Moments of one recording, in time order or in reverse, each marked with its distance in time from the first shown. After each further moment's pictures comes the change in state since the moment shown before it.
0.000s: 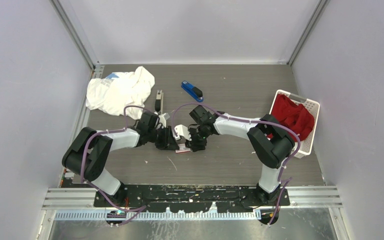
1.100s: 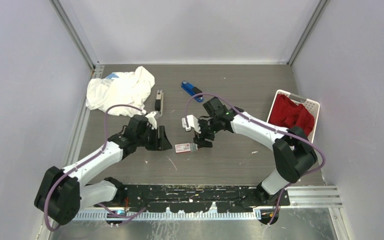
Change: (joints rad) left arm -0.028 -0.428 -0.061 -0.257 -0.240 0.089; right arm -0.086 -0.218 -0.033 -0.074 -0.063 -0.010
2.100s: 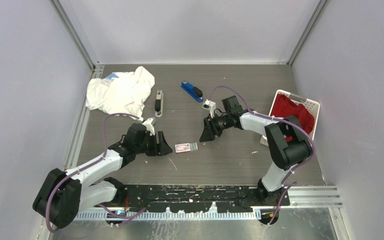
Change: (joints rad) left arm 0.000 -0.089 -0.176 0.193 -0.014 -0.075; right arm -0.272 0.087 -0.161 0.319 -0.340 0.731
